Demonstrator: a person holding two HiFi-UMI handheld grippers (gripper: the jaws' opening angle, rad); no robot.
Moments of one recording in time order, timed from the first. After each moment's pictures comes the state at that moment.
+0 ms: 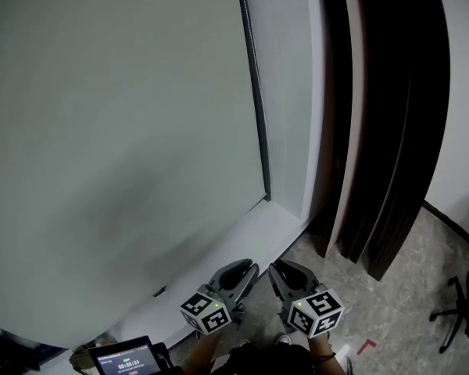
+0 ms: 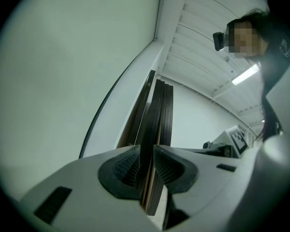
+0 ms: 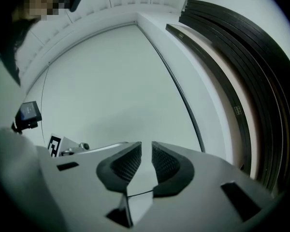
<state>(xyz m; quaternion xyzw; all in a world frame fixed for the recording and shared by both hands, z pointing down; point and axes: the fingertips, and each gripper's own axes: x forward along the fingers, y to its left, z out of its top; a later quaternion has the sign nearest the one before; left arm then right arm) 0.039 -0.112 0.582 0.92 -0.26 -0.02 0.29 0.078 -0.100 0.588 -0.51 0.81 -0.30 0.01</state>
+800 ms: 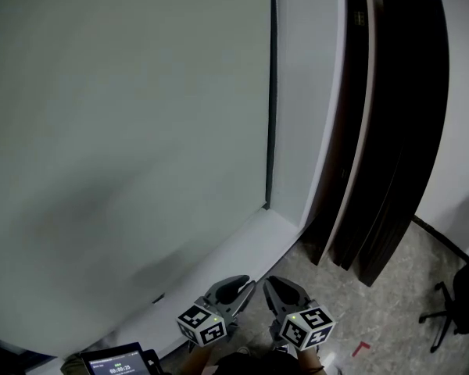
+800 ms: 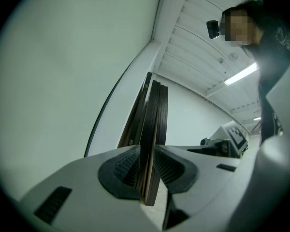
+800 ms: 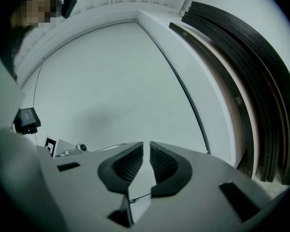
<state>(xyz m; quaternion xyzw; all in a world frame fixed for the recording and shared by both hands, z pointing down) -0.023 -0.081 0.588 0.93 -0.22 0.01 0.28 0.012 -0.075 0.596 -0.54 0.78 -0.32 0.02</state>
